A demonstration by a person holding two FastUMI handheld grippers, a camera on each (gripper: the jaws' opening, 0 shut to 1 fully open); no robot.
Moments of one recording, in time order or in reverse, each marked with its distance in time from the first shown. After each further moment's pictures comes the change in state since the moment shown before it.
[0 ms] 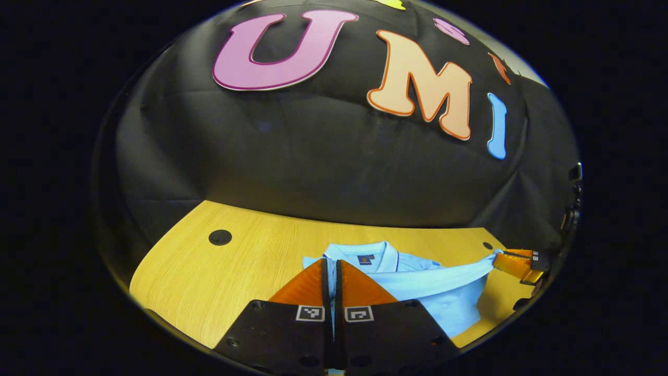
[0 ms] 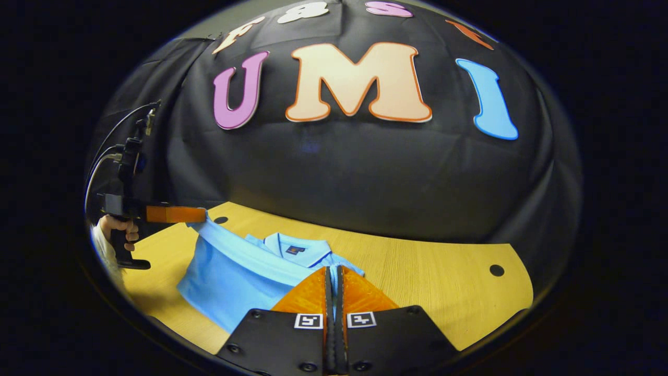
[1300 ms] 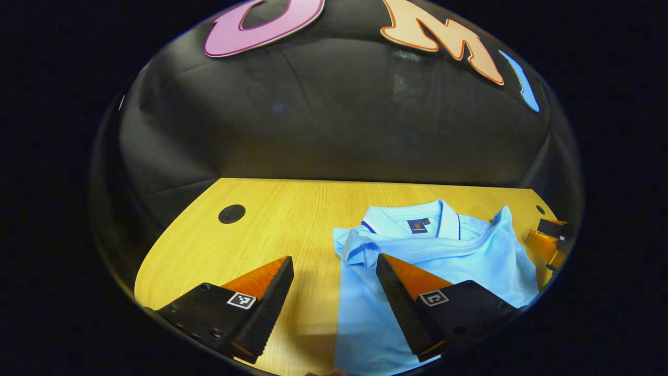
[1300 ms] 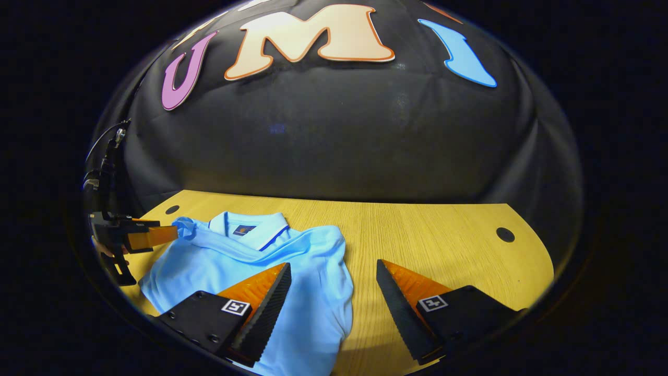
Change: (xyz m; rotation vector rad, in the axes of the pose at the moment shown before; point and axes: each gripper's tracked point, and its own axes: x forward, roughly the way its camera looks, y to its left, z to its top) left arm 0.027 0.045 -0.065 0.074 0.133 0.182; right arm 0.038 -0.041 -0.062 0.096 0.081 -0.121
